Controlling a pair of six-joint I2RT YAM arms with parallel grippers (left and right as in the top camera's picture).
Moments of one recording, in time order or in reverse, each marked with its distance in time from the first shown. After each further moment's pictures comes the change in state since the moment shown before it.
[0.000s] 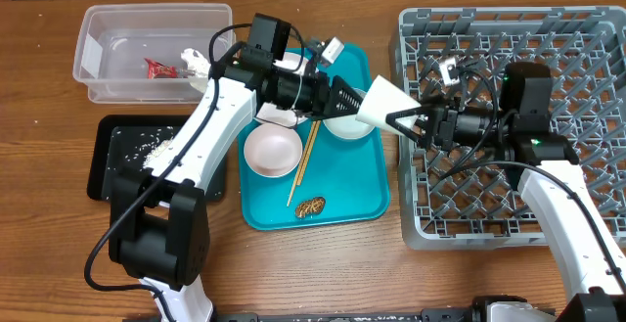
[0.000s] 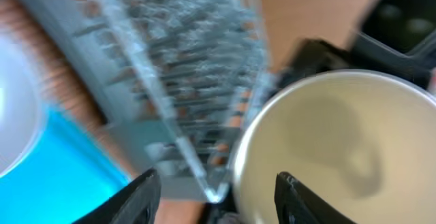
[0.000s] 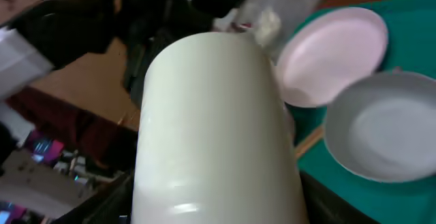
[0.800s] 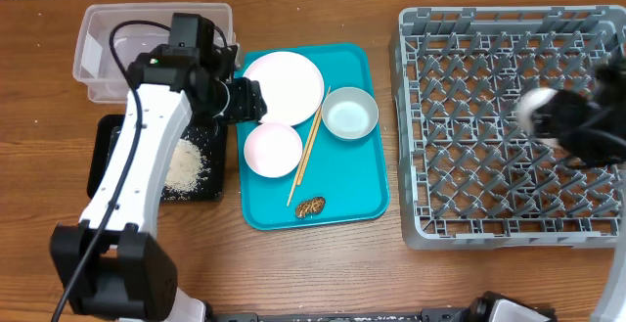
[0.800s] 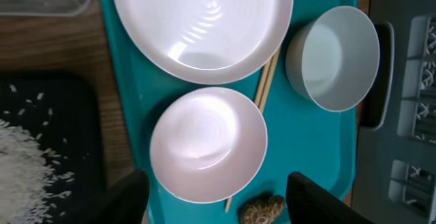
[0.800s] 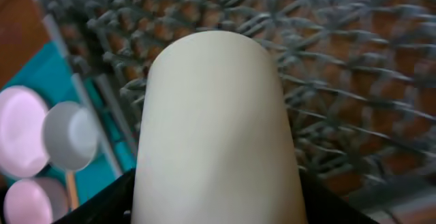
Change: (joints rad) left arm 0.217 -0.200 0.002 -0.373 -0.791 0.095; right arm -0.406 -0.010 0.573 -1.004 0.995 0.053
